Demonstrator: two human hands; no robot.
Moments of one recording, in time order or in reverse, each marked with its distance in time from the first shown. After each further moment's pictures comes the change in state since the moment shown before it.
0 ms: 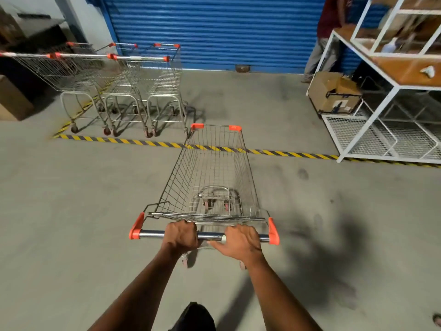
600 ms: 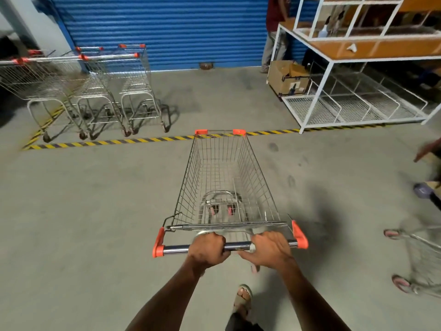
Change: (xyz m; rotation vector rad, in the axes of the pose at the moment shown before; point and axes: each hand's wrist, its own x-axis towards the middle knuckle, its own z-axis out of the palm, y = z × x) left_hand -0.266 0.095 0.078 -0.022 -0.013 0.451; right_hand -0.316 -0.073 0.040 -0.062 -0.051 0.213
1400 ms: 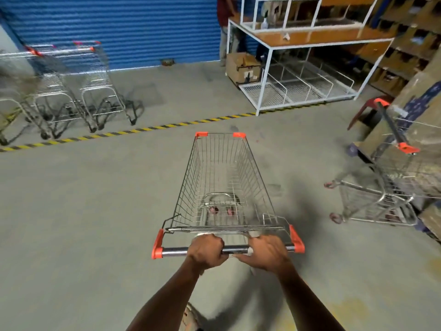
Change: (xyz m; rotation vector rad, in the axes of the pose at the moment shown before) left_hand -0.199 0.262 0.070 -0.028 -0.085 0.141; right_hand -0.360 0.026 0.077 0.021 -0.001 0.157
